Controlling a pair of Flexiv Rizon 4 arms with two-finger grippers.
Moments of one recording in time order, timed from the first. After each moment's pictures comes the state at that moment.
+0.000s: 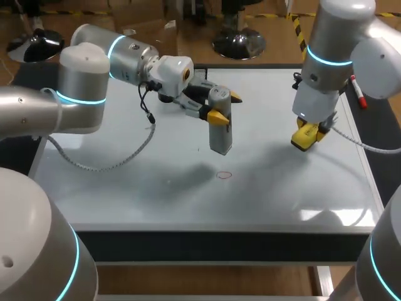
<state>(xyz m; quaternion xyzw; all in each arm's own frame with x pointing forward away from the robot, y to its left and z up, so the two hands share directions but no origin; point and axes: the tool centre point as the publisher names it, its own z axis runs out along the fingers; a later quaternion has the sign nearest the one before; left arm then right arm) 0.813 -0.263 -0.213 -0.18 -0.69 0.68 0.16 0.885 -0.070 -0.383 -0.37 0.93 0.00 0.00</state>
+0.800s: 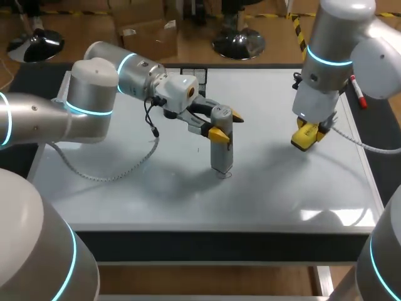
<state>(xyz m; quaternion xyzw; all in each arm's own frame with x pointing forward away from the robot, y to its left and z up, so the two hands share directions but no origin) 0.798 -0.268 -0.255 -0.18 -0.68 0.68 0.21 0.885 -0.070 -0.383 -0.37 0.93 0.00 0.00</state>
